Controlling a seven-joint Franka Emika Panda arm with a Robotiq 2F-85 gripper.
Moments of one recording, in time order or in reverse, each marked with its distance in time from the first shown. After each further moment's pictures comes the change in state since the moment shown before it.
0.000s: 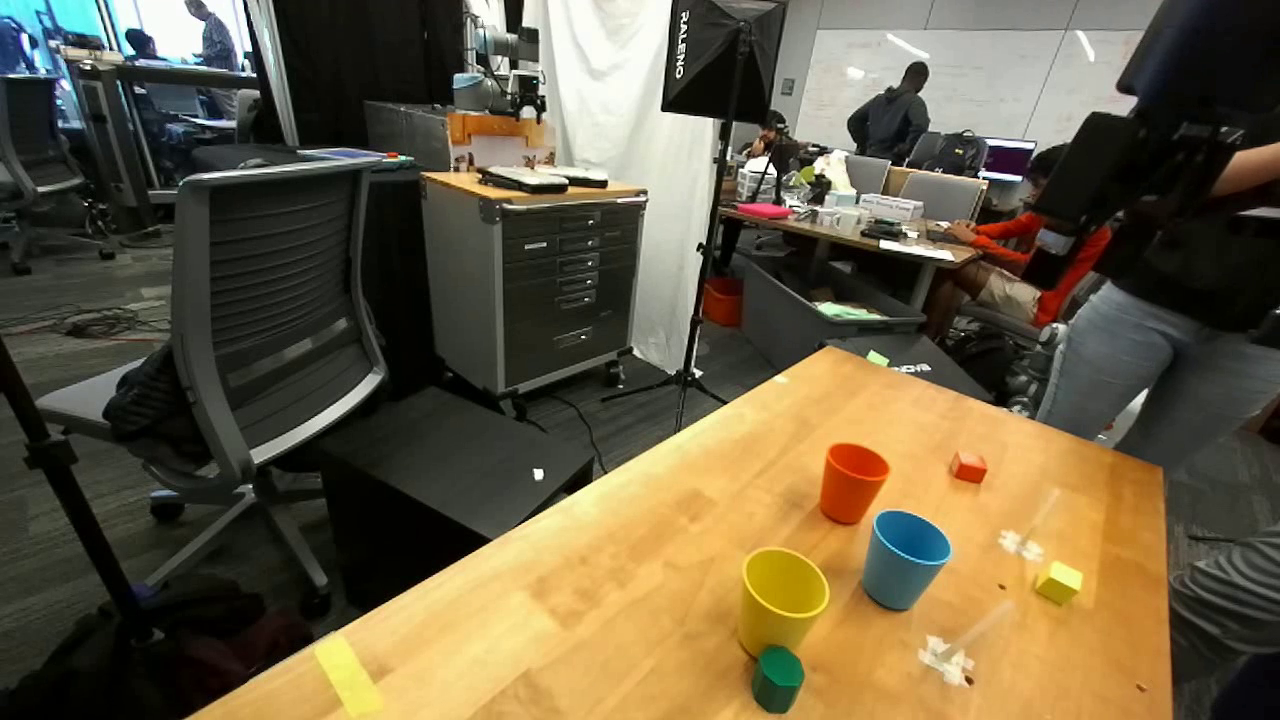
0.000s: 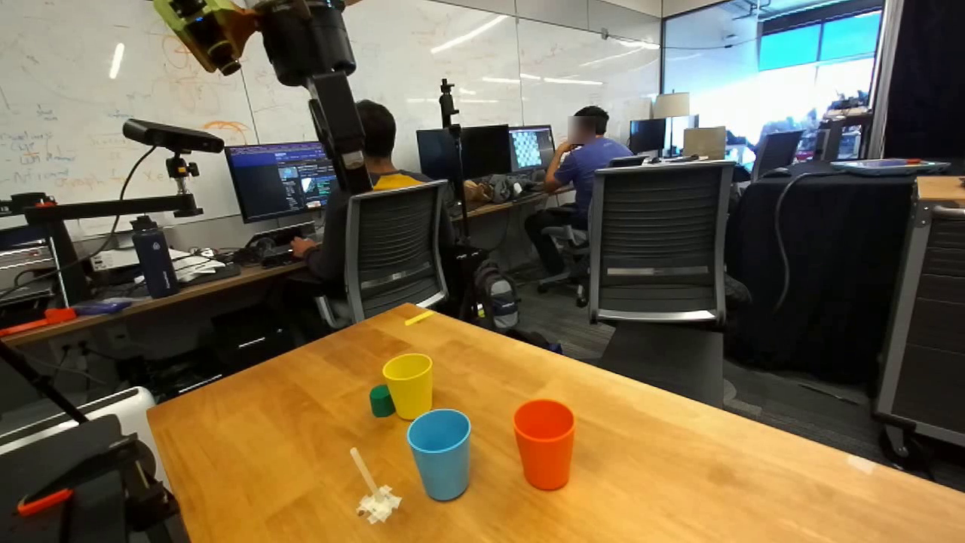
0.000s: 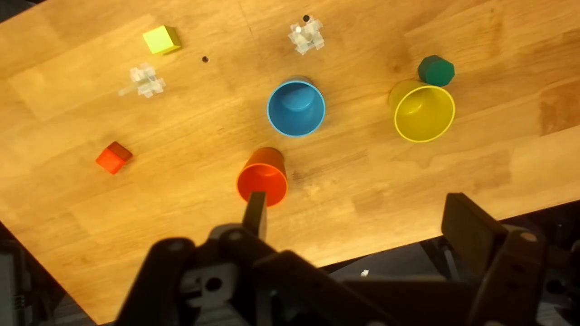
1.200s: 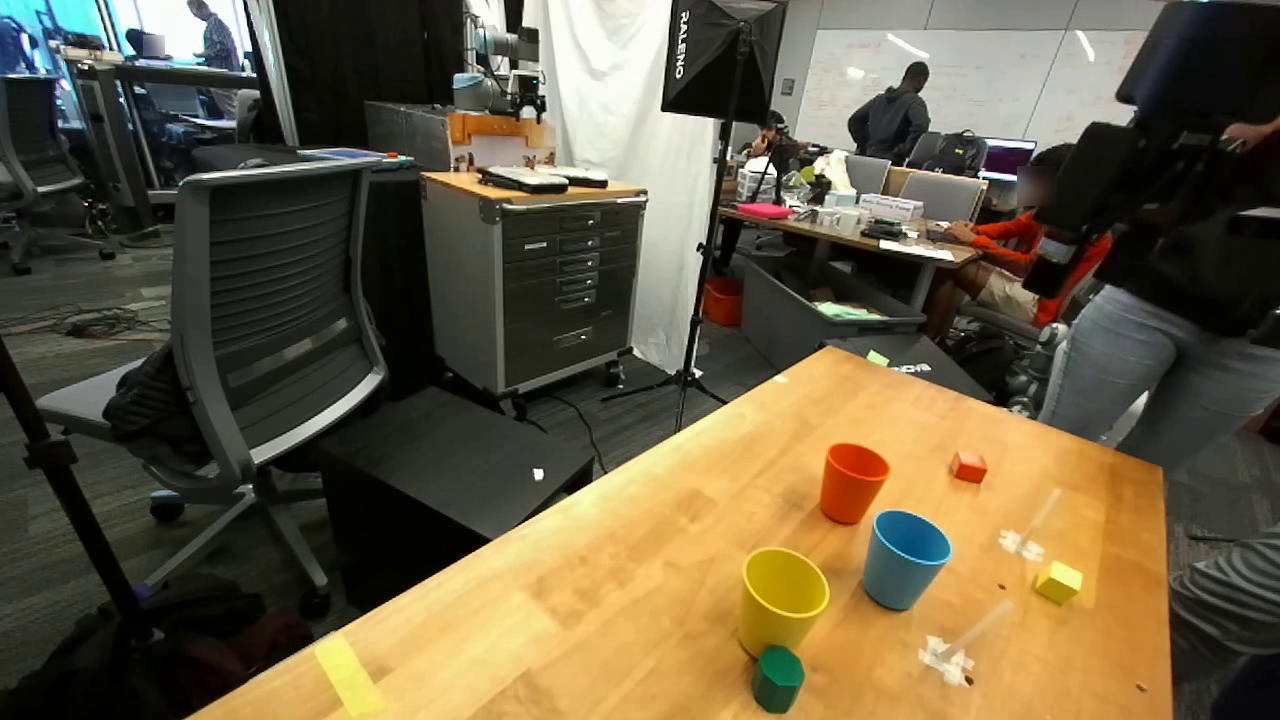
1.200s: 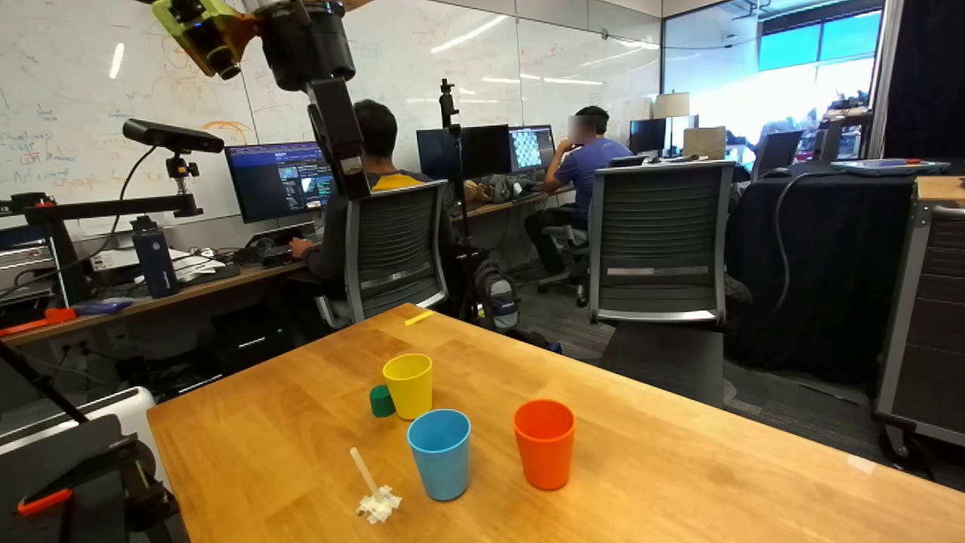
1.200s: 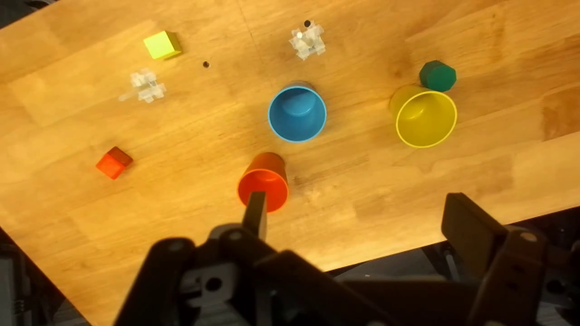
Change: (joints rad) arm 0.000 0.003 -0.001 -0.006 0.000 0.000 0.000
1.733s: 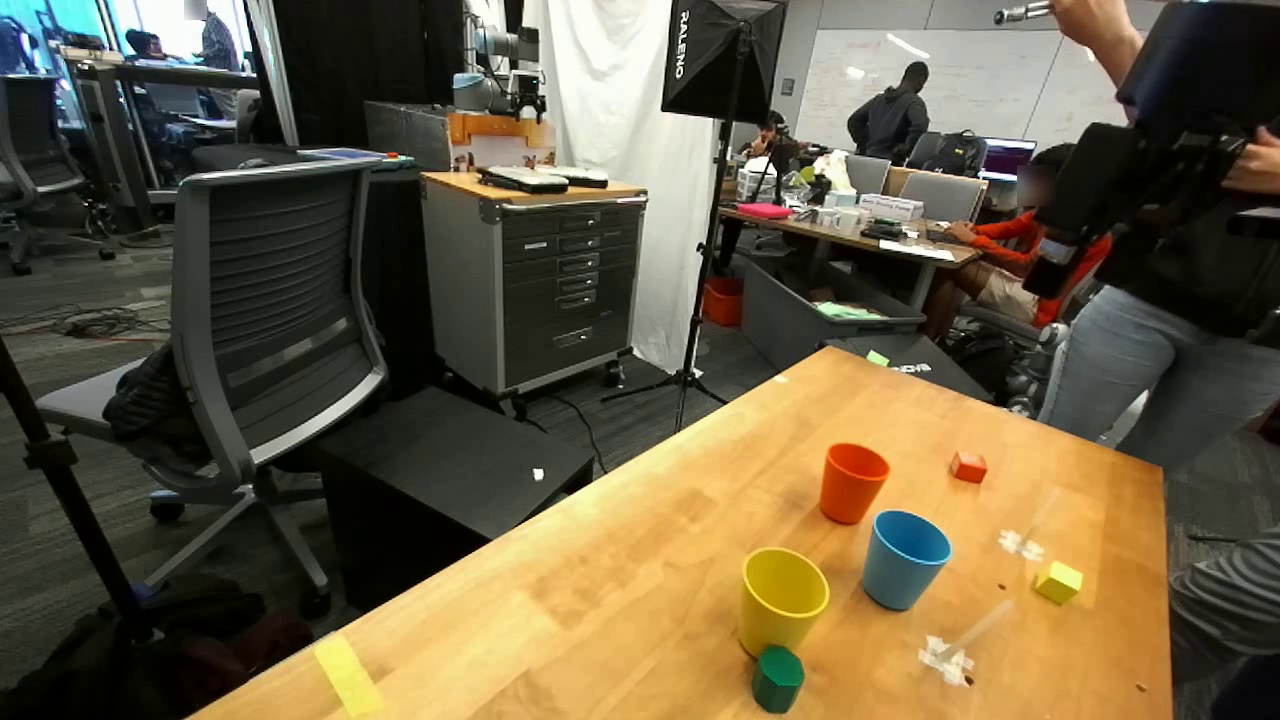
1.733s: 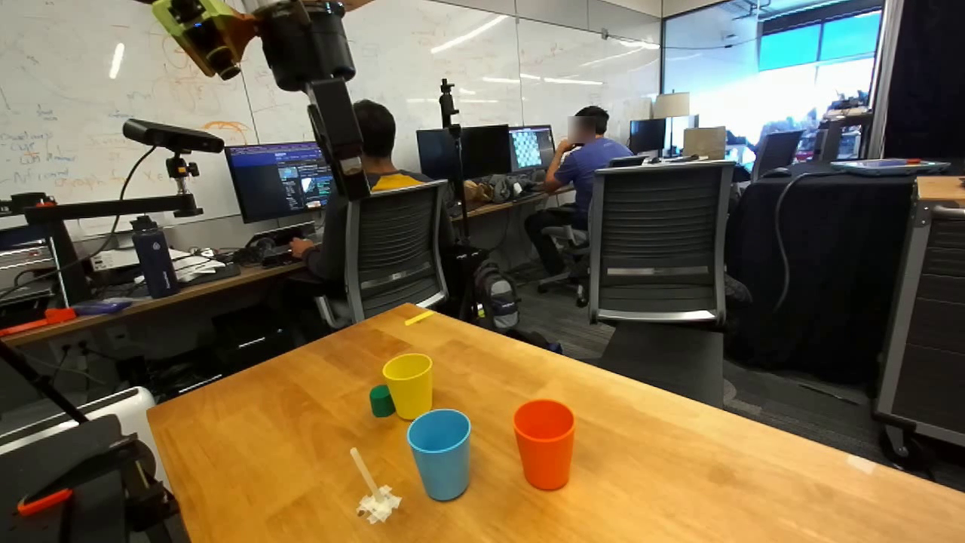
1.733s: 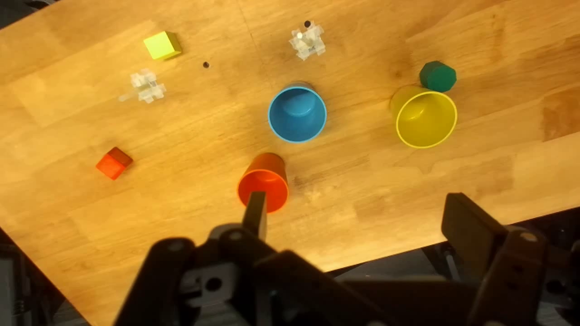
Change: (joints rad) arm 0.000 0.000 0.000 -0.001 0.000 0.000 0.000
